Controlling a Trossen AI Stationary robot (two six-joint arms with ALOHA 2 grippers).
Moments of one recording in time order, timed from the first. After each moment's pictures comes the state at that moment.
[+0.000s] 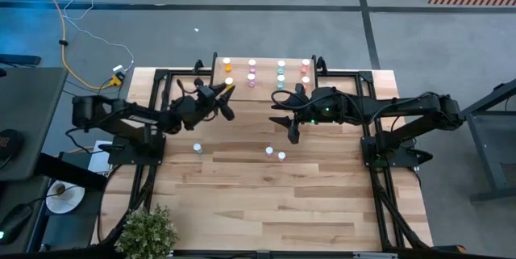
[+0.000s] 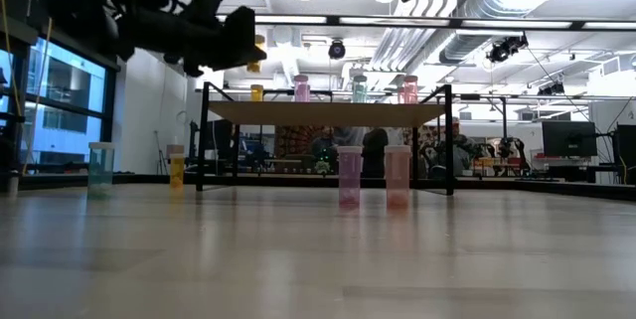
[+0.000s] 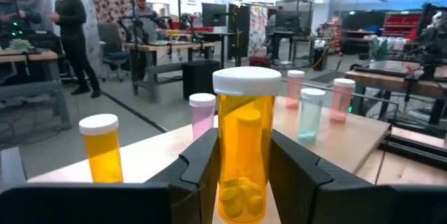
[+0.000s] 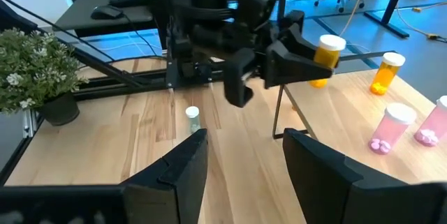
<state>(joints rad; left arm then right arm) 0.37 1.35 0.39 1.04 -0.53 0.02 -0.03 1.29 1.09 -0.11 0.10 0.07</state>
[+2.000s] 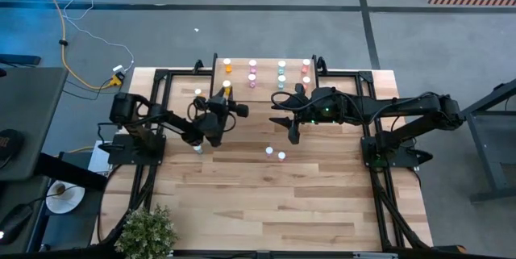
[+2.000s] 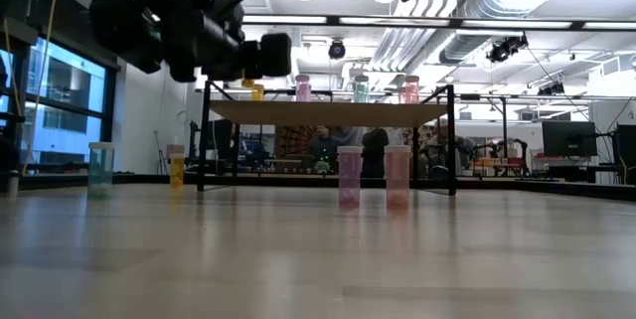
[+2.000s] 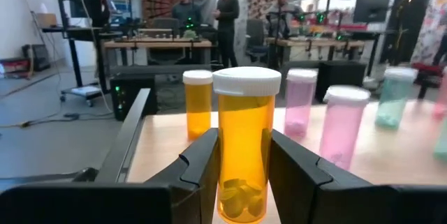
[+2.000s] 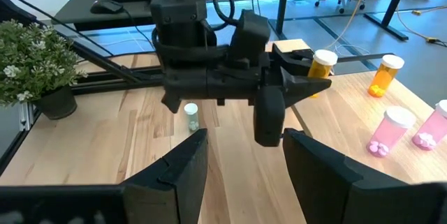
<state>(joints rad) 0.15 1.74 0.61 1.31 -1.34 0.14 -0.03 1.30 1.09 -0.12 0.10 0.05</state>
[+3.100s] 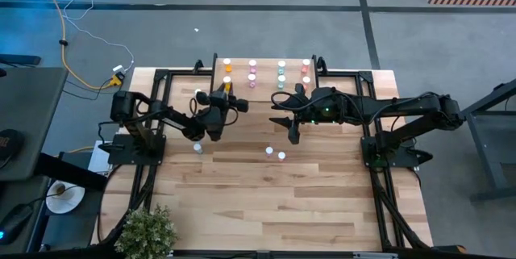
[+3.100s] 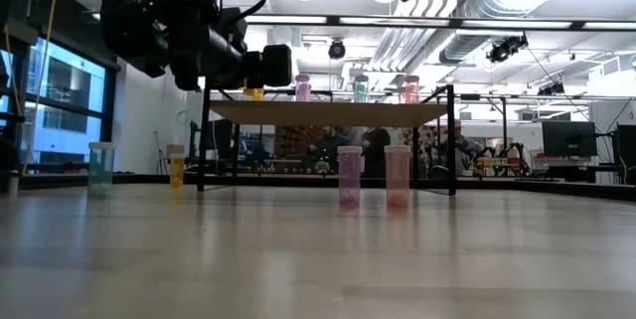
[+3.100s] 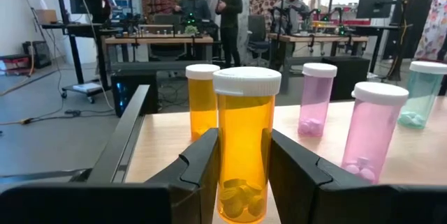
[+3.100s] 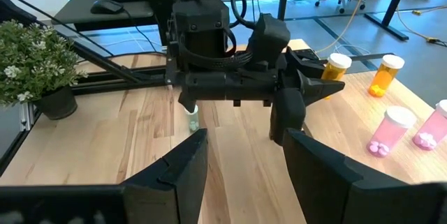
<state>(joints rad) 0.23 1.74 0.61 1.21 -1.27 0.05 -0.03 1.30 1.09 -0.12 0.10 0.05</state>
